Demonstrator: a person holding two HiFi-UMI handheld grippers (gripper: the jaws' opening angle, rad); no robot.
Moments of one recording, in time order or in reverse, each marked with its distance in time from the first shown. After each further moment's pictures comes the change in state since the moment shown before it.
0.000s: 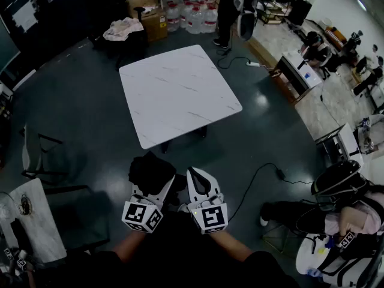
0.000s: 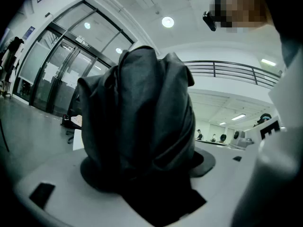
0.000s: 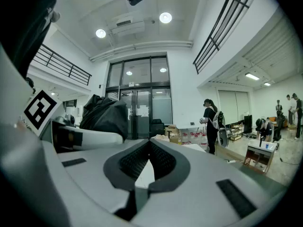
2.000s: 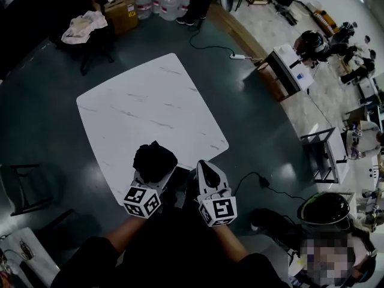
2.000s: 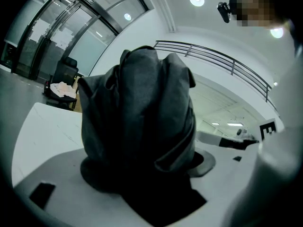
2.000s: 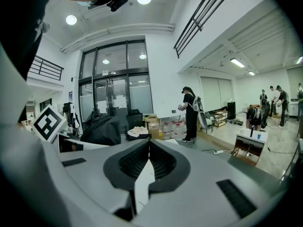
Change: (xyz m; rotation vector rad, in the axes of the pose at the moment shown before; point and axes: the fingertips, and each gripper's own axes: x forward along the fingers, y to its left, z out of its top) left arm 0.405 0.120 -0.008 -0.191 0.254 -0.137; right arm 0.270 -0.309 -0.016 0.117 0.141 -0.196
